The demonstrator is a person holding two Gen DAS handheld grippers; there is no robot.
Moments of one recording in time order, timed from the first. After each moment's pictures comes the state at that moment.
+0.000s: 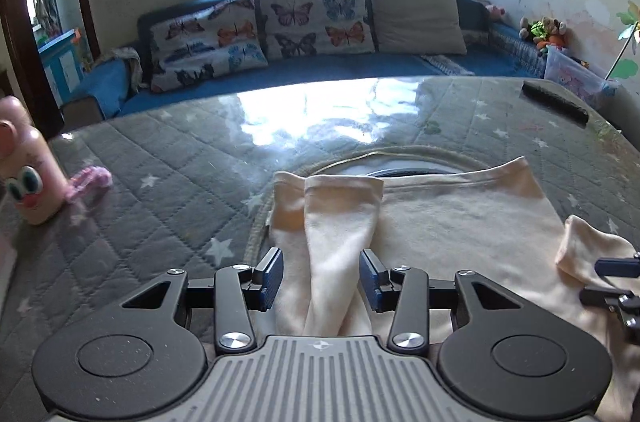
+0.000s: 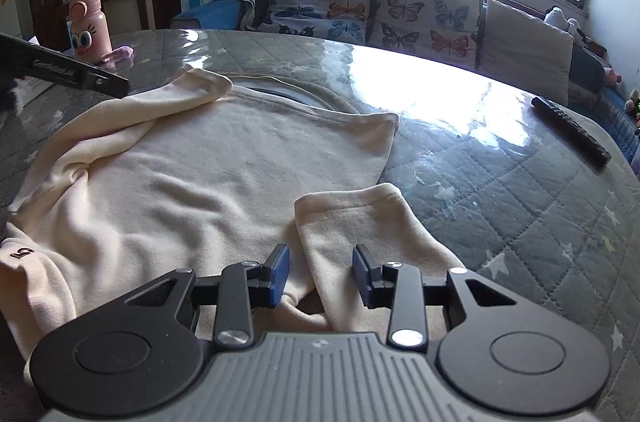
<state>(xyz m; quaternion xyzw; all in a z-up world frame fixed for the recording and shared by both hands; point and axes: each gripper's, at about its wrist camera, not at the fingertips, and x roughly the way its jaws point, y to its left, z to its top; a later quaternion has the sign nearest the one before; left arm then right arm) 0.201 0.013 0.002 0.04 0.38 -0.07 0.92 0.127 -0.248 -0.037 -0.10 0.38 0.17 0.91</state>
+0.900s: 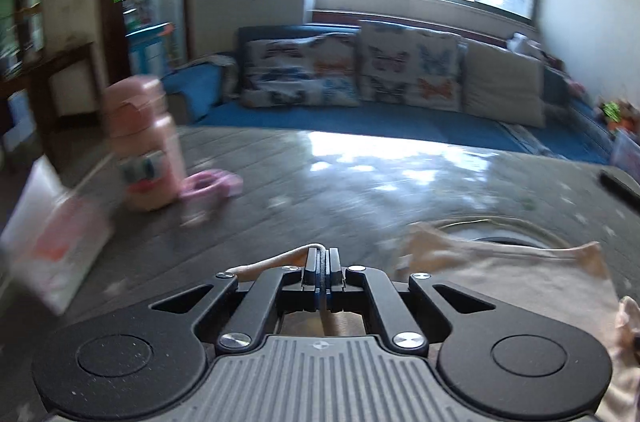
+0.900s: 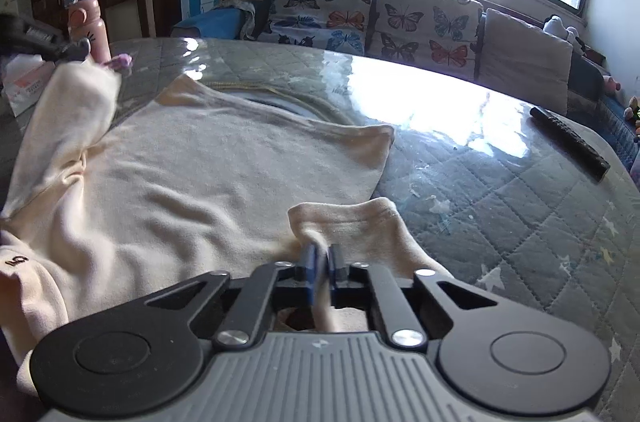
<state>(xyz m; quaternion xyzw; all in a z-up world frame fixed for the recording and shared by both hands) 0.161 0.117 0.032 -0.04 0.31 0.07 0.95 0.125 -0.256 -0.032 -0.09 0.35 0.16 0.92</state>
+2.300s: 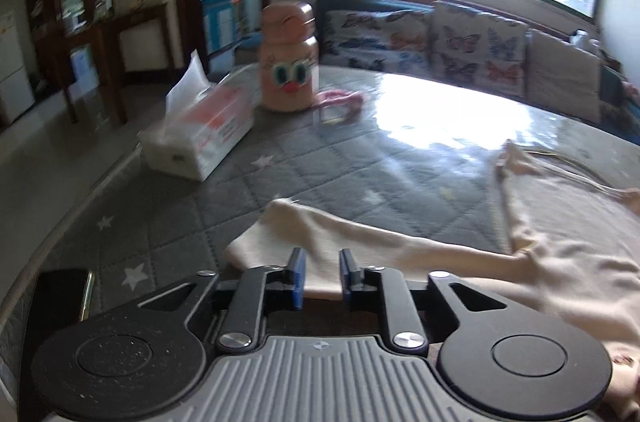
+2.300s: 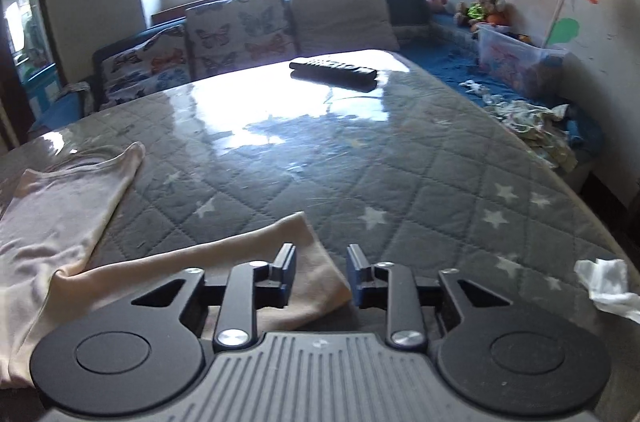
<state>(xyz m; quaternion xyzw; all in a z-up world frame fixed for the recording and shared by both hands) 0.036 0.162 0.008 -0.05 0.34 0.13 0.93 0.057 -0.415 -0.026 0.06 0.36 -0.06 0.93</state>
